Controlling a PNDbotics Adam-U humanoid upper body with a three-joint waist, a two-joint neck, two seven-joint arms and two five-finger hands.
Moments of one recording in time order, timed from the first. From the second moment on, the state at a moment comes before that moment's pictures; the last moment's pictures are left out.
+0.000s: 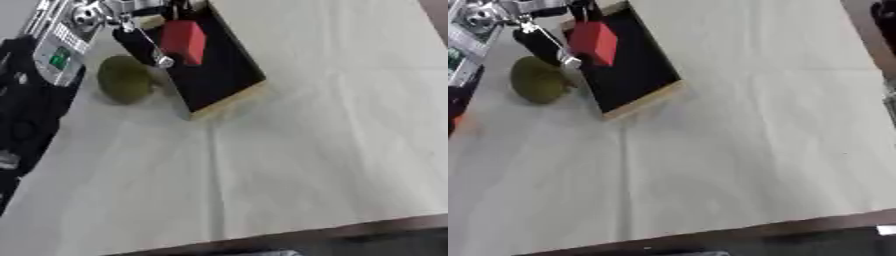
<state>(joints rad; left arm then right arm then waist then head) -1.12 0.31 -0.29 -1.18 -0.75 -0.21 -0.66 -0.40 -0.62 -0.05 -1.99 0.12 -0.21 -0.34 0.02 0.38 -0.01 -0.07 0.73</state>
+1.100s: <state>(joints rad) -1.12 0.34 -0.28 -1.27 -0.85 -0.24 -0.53 -0.38 -0.60 -0.05 -1.99 0.11 -0.21 -0.34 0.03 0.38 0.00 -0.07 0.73</state>
